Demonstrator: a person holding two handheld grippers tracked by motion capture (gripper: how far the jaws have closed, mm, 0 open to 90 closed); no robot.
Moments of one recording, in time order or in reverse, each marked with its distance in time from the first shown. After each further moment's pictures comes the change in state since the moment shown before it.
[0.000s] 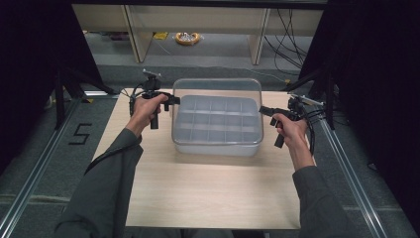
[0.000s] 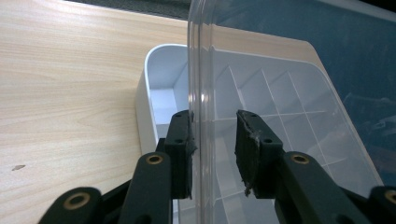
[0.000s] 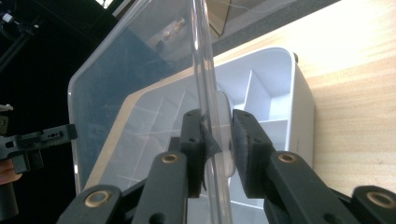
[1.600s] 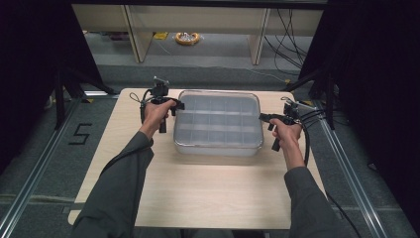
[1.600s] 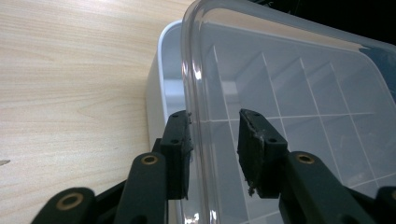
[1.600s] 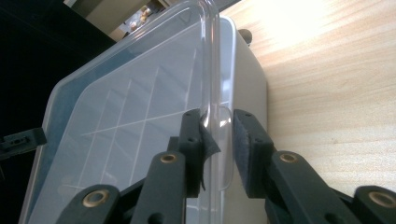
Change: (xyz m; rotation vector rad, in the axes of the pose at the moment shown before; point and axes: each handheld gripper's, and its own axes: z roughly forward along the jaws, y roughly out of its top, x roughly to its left) left arm 0.003 -0.012 0.039 0.038 0.080 -0.019; right arm -0.030 -0.010 0.026 0.021 -0.134 0.017
